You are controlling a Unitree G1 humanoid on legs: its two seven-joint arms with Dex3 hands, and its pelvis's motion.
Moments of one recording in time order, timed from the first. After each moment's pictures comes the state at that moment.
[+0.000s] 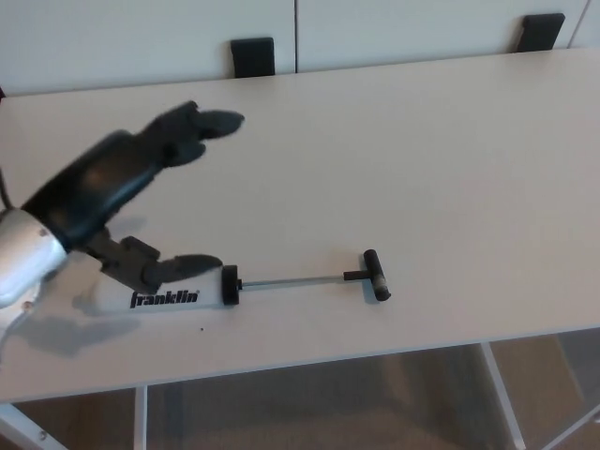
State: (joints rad) left_arm -0.26 0.76 -0.23 -0.31 -0.06 0.29 -0.33; right_arm 0.29 -0.32 -0.36 0.85 0.20 -0.33 0.20
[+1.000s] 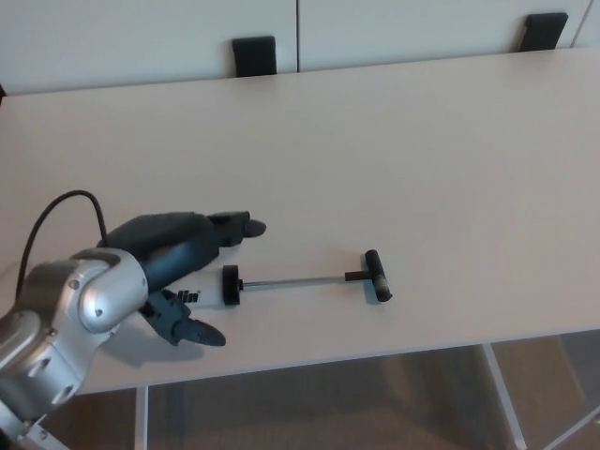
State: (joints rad) left_arm -0.43 0.77 -0.68 -0.05 0.35 0.30 -0.33; right_arm 0.28 -0.32 -0.32 0.82 0.19 -0.33 0.20
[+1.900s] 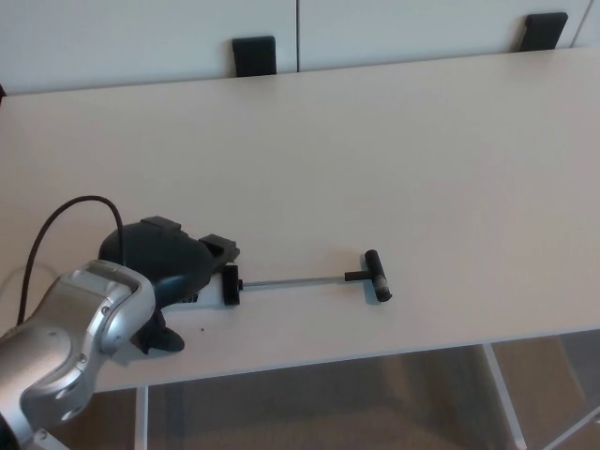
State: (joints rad) left_arm -0.49 0.79 -0.85 0.03 0.69 0.31 -0.34; right_arm 0.29 -0.34 -0.28 0.81 0.15 -0.33 0.20
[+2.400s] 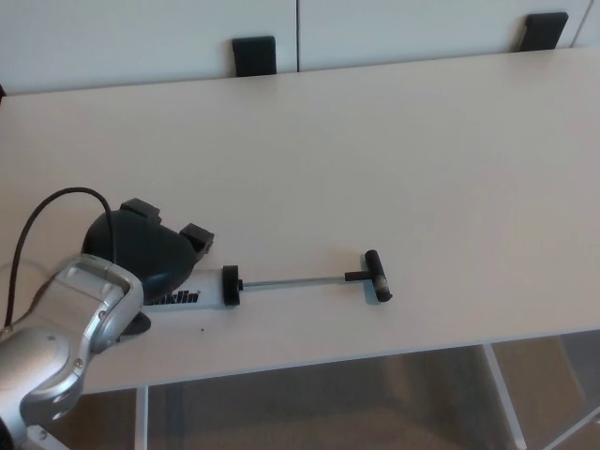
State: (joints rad) left_arm -0.48 0.80 -0.86 0.07 0.87 0.31 -0.34; right_arm 0.30 -0.37 -0.26 0.80 0.13 -0.33 0.20
